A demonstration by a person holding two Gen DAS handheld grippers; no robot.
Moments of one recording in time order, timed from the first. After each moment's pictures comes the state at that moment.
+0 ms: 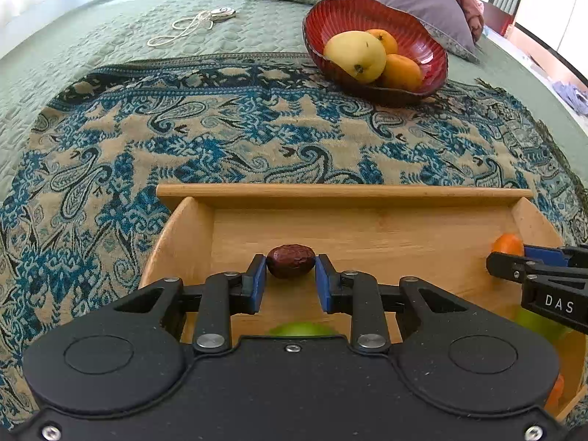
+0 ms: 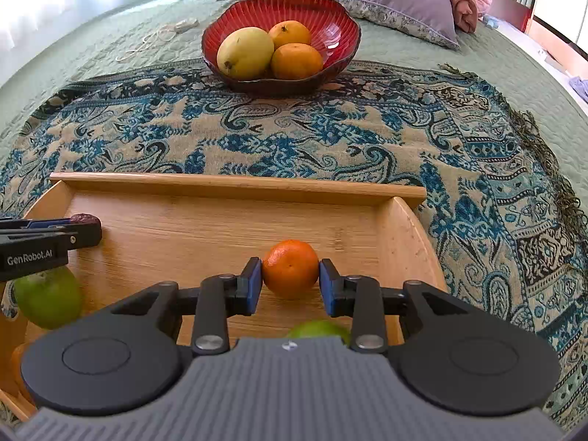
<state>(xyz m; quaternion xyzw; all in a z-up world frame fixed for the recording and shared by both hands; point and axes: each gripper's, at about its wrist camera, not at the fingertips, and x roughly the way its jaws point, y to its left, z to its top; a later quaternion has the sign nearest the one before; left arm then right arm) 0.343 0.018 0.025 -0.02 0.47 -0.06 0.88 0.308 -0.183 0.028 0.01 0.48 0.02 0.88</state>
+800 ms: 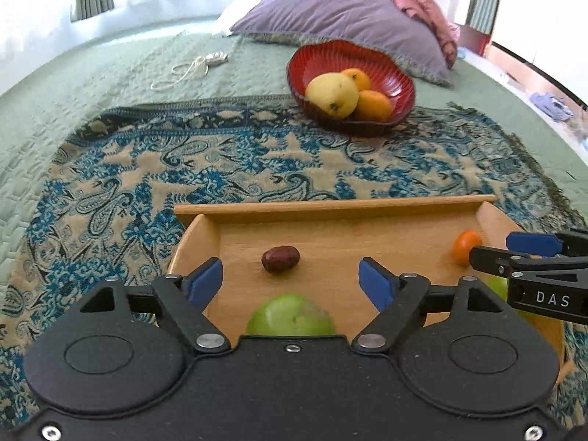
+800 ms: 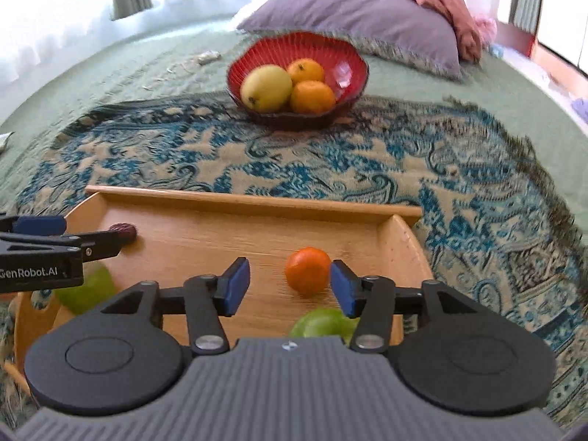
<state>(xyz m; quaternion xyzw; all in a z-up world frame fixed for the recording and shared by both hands) 0.288 0.022 0.066 0.00 0.41 -0.08 0.91 0.270 -0.183 0.057 0.00 0.42 0.05 0.91</state>
